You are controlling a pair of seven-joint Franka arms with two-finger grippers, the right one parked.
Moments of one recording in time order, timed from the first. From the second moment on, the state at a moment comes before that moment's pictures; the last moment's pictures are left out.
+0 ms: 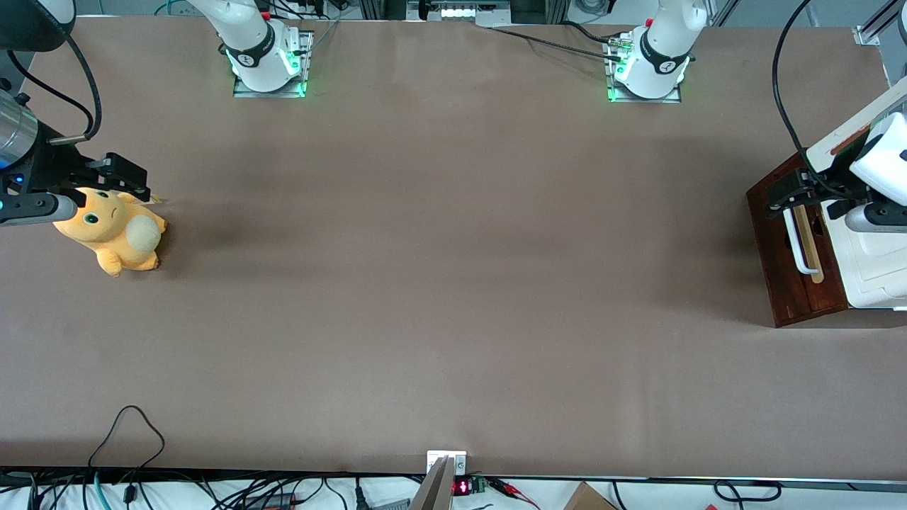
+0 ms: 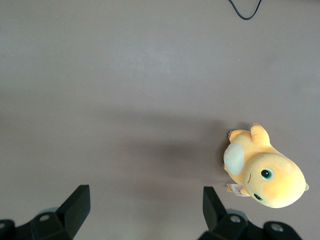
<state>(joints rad) 0.02 0.09 -0.04 -1.54 0.00 1.67 -0.02</state>
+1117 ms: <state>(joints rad) 0.02 0.09 -0.05 -1.54 0.03 1.67 -0.02</state>
